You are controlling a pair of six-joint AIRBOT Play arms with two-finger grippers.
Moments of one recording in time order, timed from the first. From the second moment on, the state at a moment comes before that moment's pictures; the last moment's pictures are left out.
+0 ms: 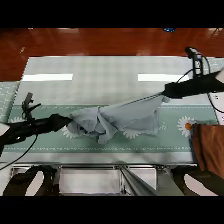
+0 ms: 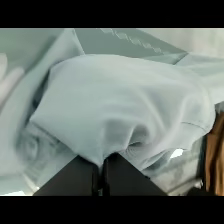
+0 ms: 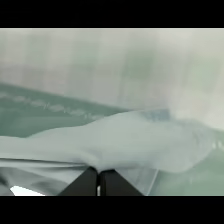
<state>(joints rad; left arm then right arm) 0.16 -0.72 0.40 0.61 -1.04 -1.28 0.04 -1.14 1.10 -1.20 1.15 1.45</state>
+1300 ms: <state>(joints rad) 0.19 -1.31 0.62 0.80 -1.20 -1.17 -0.51 -1.09 0.66 -0.89 1.21 1.27</state>
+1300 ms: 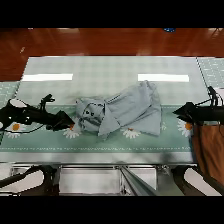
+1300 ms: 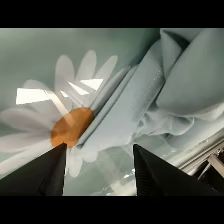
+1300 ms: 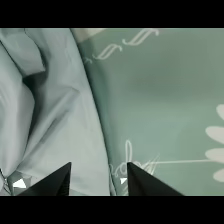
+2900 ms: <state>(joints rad) -0.03 -1.22 0.66 0.72 -1.11 -1.21 -0.12 -1.23 0.66 -0.72 1.07 1.26</state>
